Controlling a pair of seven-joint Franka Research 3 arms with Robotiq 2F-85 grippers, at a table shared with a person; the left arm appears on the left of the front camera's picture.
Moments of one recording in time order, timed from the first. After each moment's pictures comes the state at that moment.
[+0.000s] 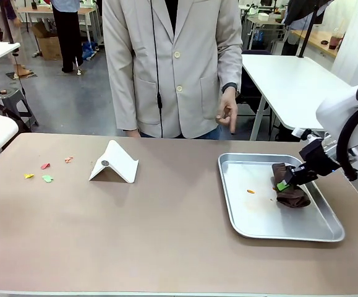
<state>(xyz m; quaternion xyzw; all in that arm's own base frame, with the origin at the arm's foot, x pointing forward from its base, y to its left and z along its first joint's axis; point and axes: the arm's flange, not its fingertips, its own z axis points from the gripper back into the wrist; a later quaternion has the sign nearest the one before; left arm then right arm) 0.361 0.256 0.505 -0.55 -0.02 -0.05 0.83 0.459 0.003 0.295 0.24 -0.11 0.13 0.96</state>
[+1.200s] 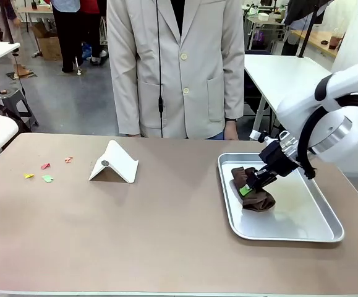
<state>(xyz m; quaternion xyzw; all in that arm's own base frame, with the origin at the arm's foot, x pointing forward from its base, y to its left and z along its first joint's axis) 0.361 0.256 0.505 -0.55 -0.02 -0.05 0.83 0.462 0.112 0.288 0.28 -0.07 0.23 0.93</state>
